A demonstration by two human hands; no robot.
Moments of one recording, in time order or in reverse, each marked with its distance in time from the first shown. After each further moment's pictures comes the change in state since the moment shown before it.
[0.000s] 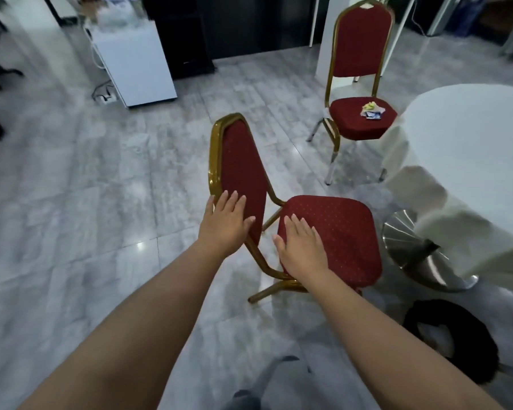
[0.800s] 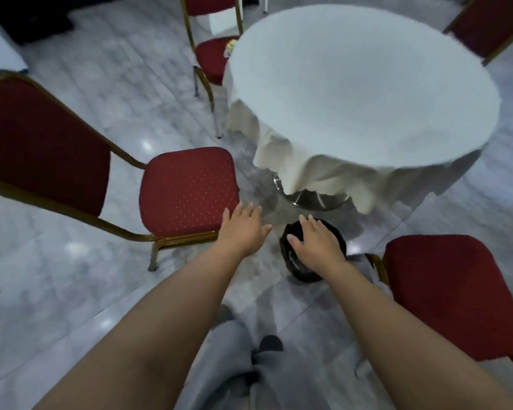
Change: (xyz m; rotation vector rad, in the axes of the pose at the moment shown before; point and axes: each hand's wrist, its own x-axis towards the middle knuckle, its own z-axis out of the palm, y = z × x) left_hand -0.064 0.476 0.105 -0.102 -0.347 0.314; right_hand -0.208 0.437 -0.077 0.141 -0.128 0.427
